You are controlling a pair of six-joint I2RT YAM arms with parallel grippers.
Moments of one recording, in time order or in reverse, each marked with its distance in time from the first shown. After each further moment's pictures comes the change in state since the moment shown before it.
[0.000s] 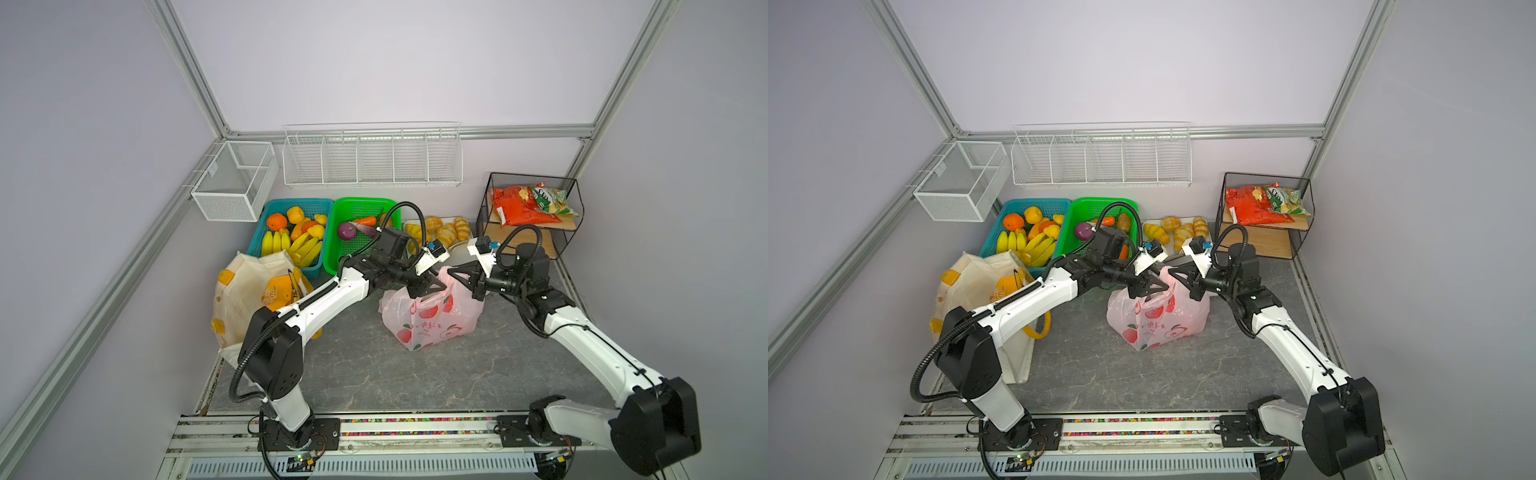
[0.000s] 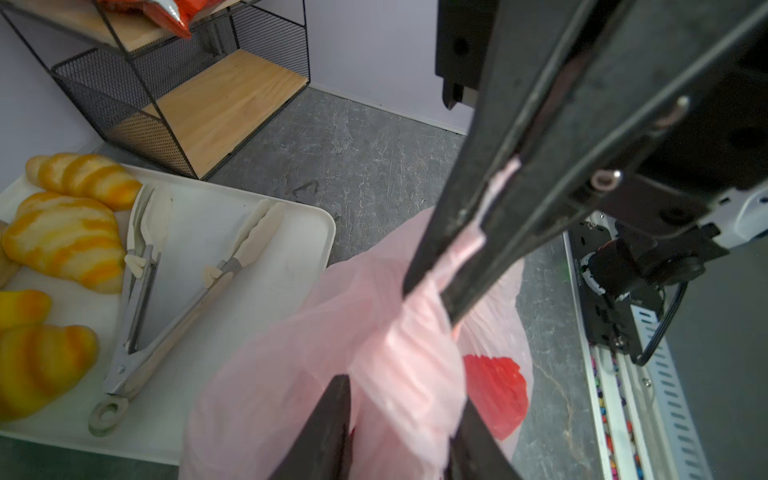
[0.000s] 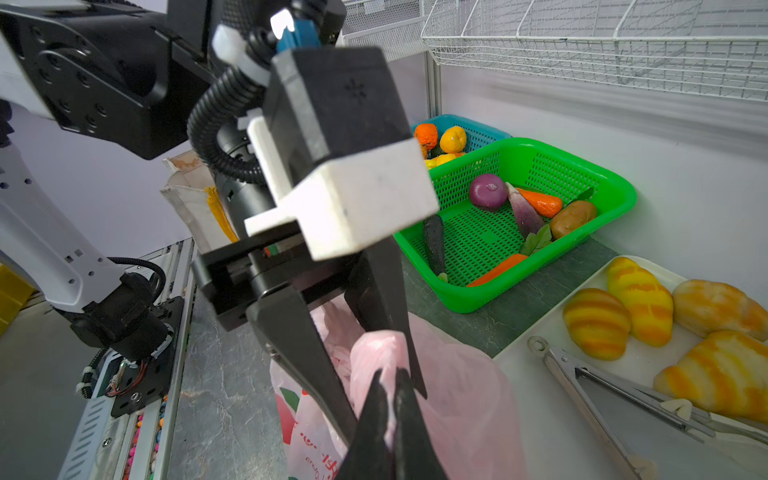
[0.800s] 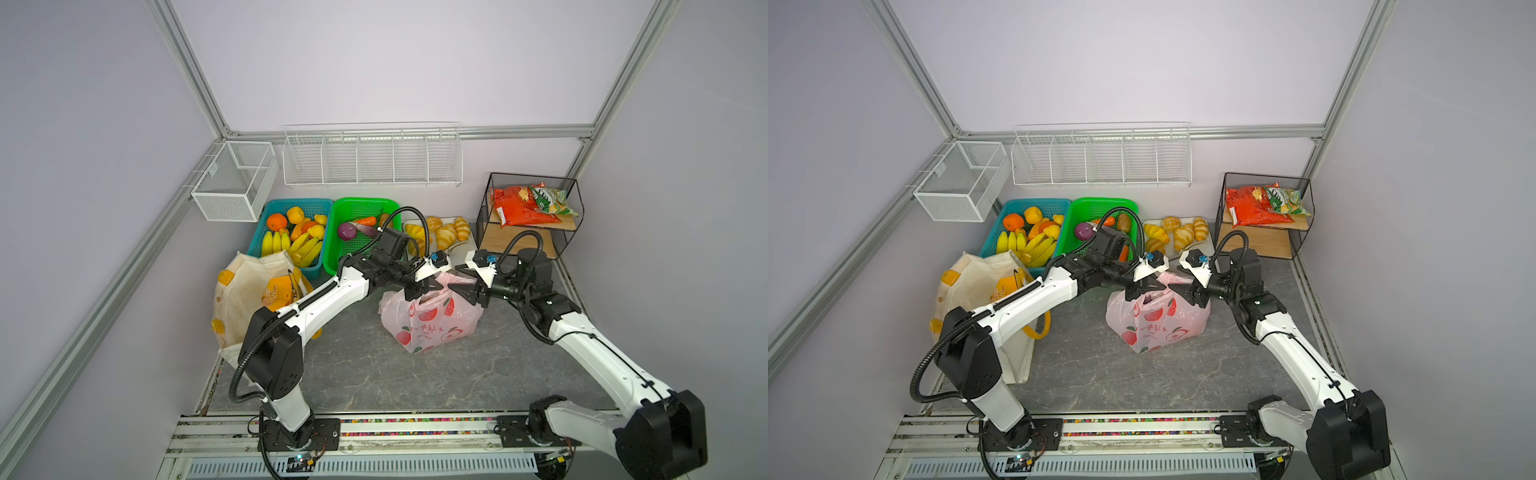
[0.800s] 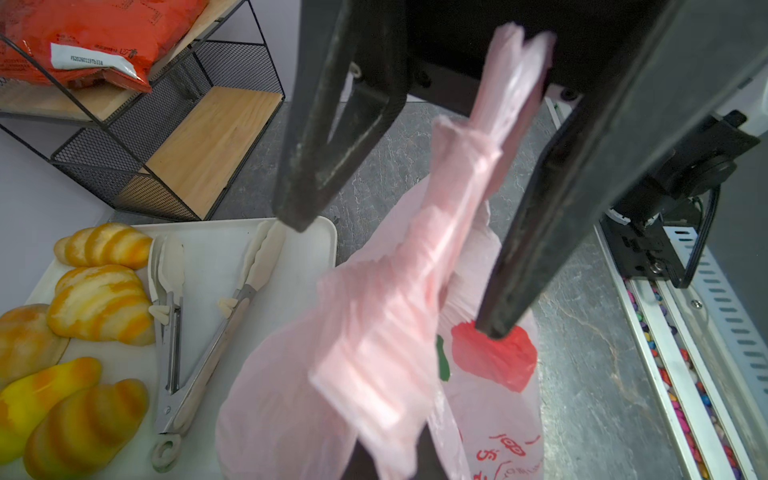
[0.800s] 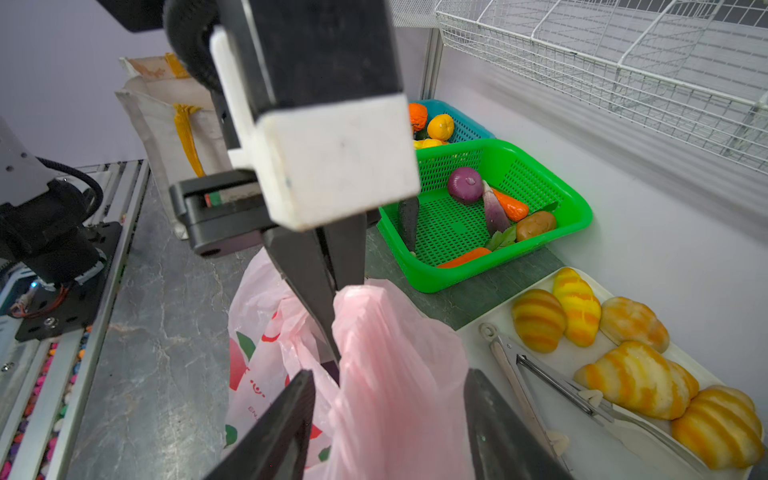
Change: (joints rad) left arm 0.000 -0.001 0.027 -0.085 0.007 0.335; right arm 0.001 -0.058 -0.035 -0.120 0.060 -0.344
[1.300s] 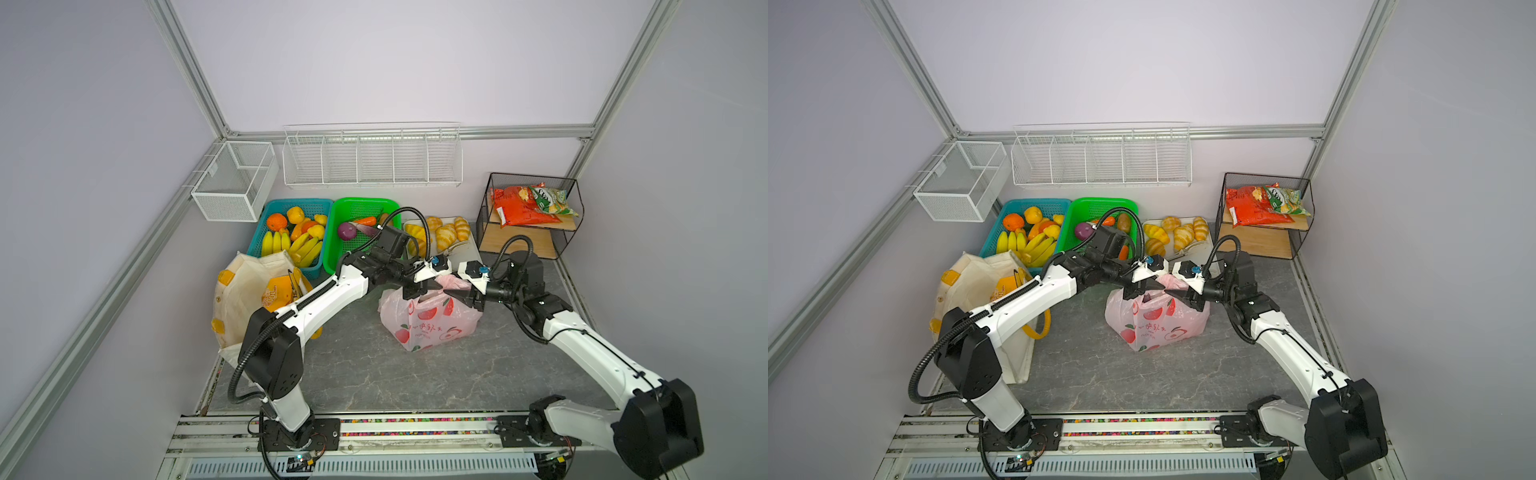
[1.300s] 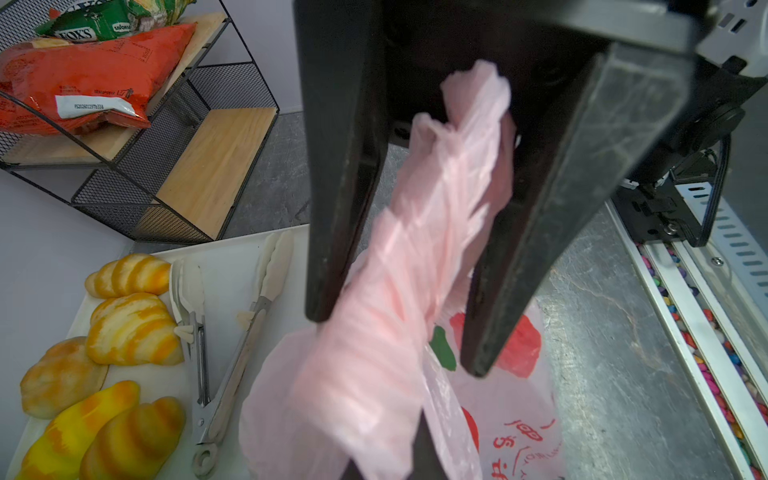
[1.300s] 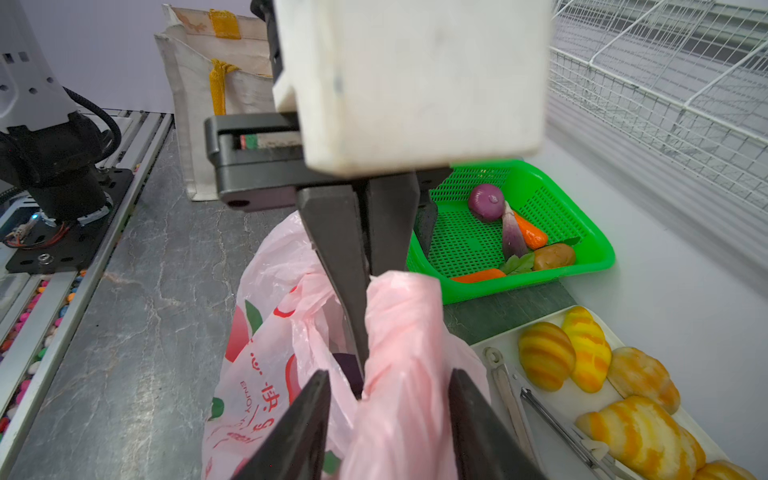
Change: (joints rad) left arm 0.000 0.000 0.018 -0.040 -0.003 0.117; right arm 0.027 0.050 -0.016 0.045 -0.048 -0.143
